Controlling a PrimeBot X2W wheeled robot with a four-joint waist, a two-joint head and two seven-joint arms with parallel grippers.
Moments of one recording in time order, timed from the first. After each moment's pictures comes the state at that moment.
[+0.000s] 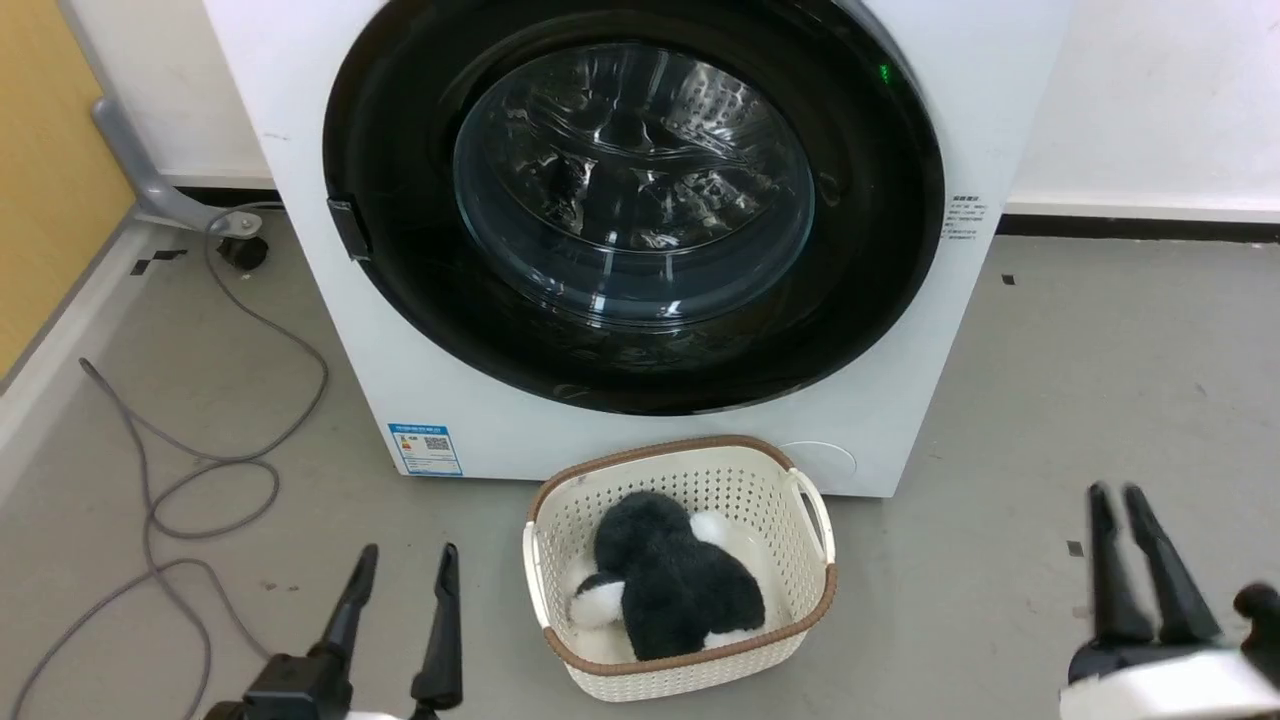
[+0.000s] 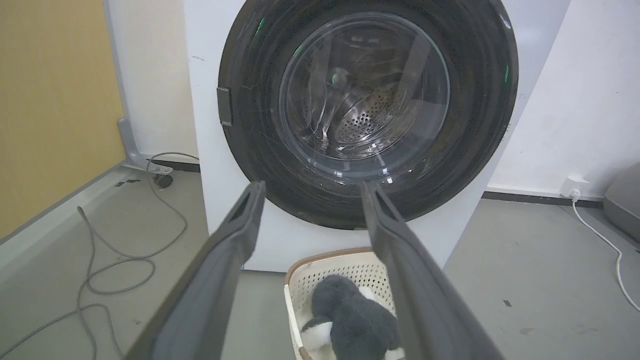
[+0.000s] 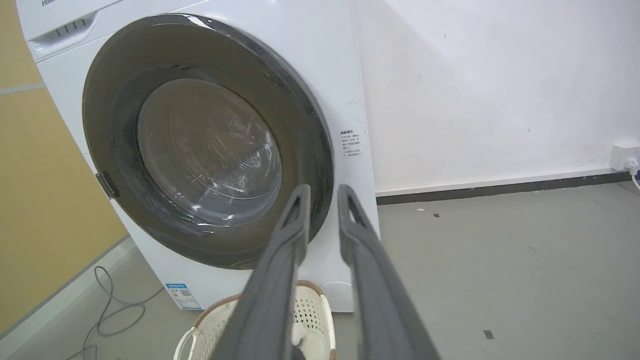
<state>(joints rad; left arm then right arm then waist) 0.10 0.05 -0.05 0.05 -0.17 -0.05 -0.26 0.04 -0.09 -0.10 0.02 0.28 0.13 -0.20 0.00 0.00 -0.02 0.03</state>
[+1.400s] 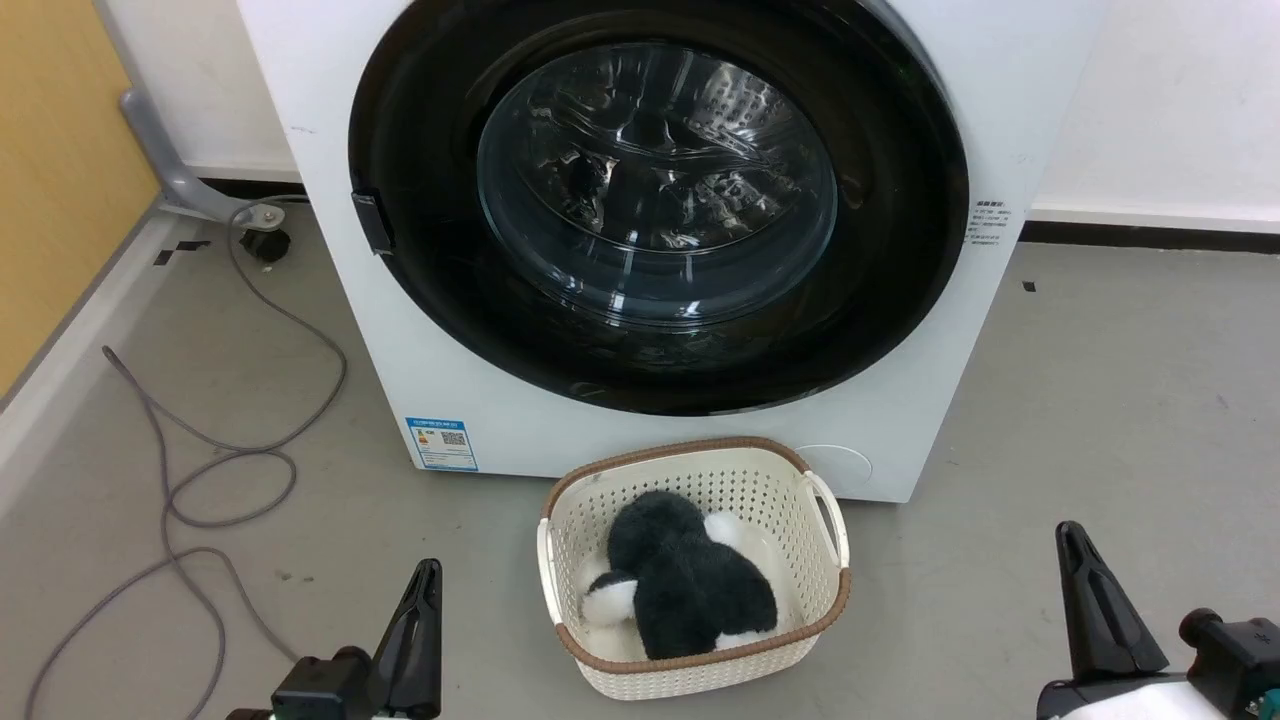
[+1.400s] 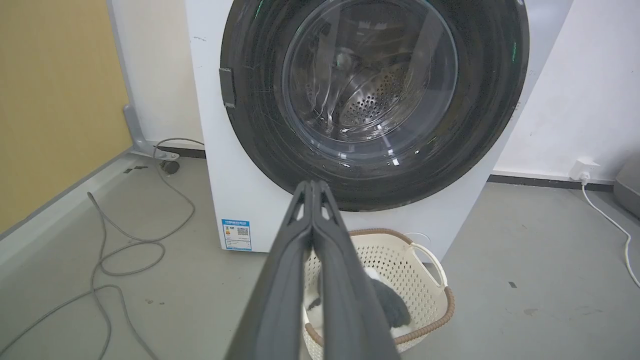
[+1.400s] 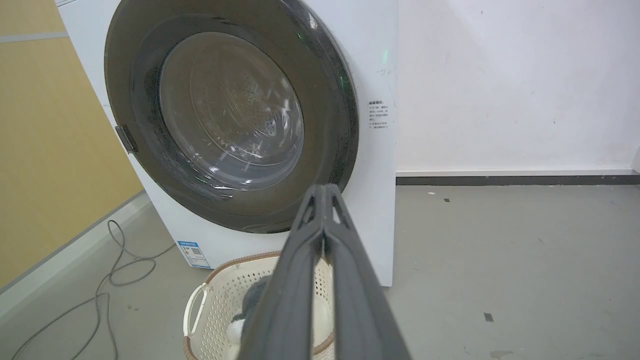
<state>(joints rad) 0.11 0.05 -0.08 0.07 -0.14 -0.03 -0.23 0.11 -0.06 -0.06 -0.03 0.19 0.13 -0.15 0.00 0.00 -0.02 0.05</state>
